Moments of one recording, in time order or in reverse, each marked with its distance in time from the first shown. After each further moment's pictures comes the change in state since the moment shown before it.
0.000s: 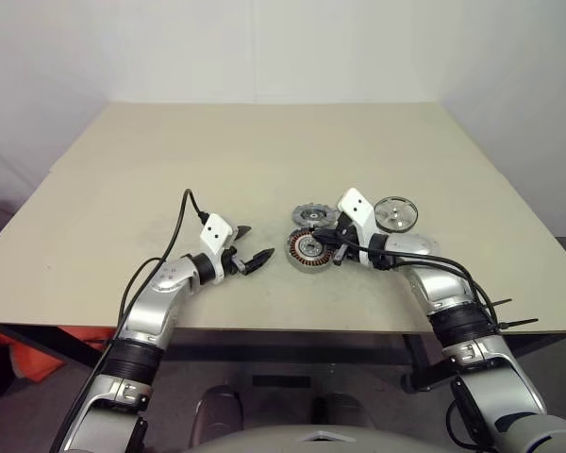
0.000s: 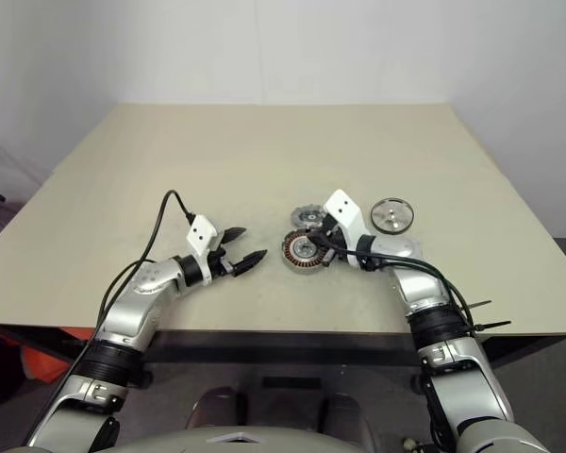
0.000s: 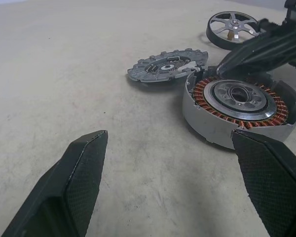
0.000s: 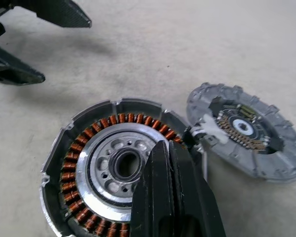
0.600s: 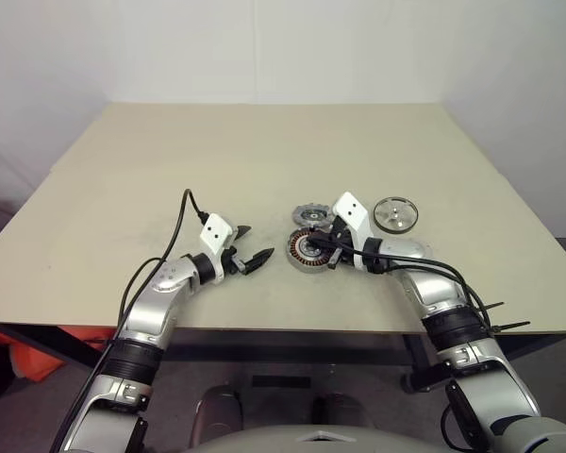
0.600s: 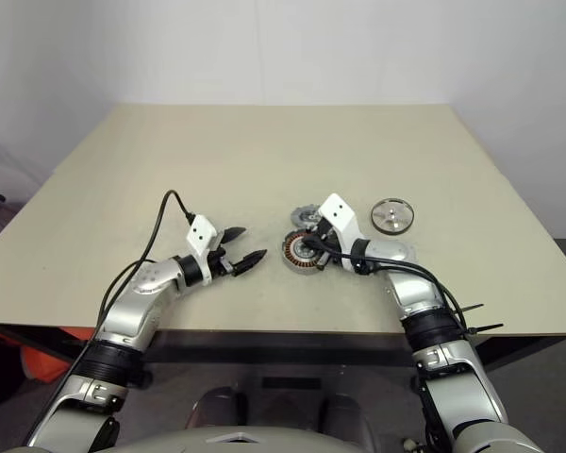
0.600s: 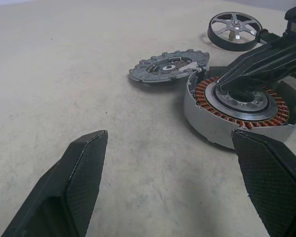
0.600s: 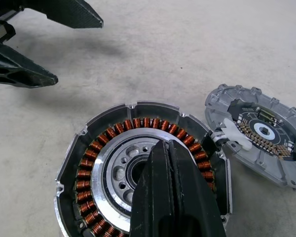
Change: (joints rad) left arm 0.000 0.000 0.000 0.000 0.000 -0.001 0.003; right arm 0.016 0.033 0.010 0.023 -0.009 -0.005 -0.012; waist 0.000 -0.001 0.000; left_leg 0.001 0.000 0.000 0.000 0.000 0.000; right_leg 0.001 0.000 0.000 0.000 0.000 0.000
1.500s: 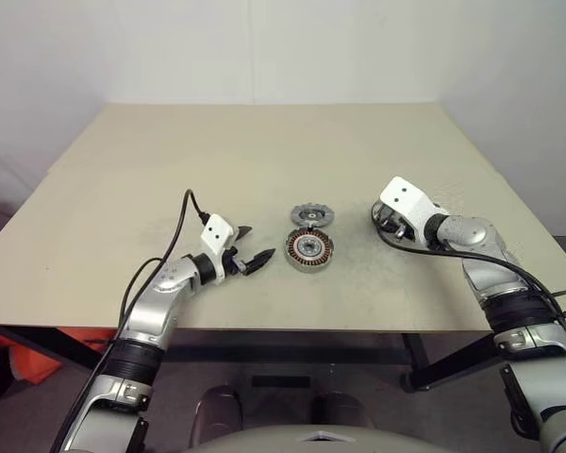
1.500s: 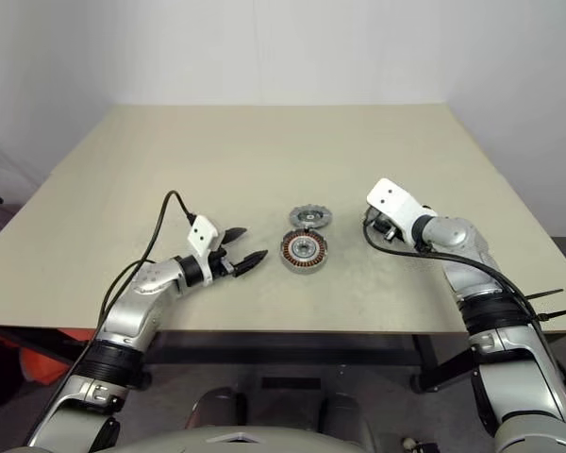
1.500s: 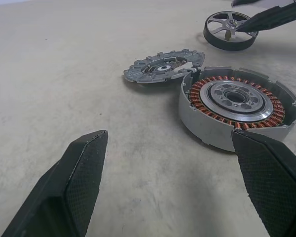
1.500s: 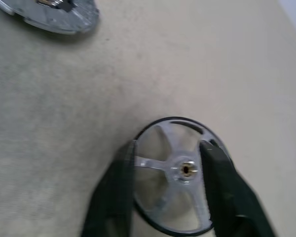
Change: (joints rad) left arm 0.000 -0.003 -0.004 0.003 0.003 -0.003 -0.006; right arm -0.059 -0.307 -0.027 0.100 -0.306 -0.149 -0.204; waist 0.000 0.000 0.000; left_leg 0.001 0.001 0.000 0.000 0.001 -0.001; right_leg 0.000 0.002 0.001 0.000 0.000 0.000
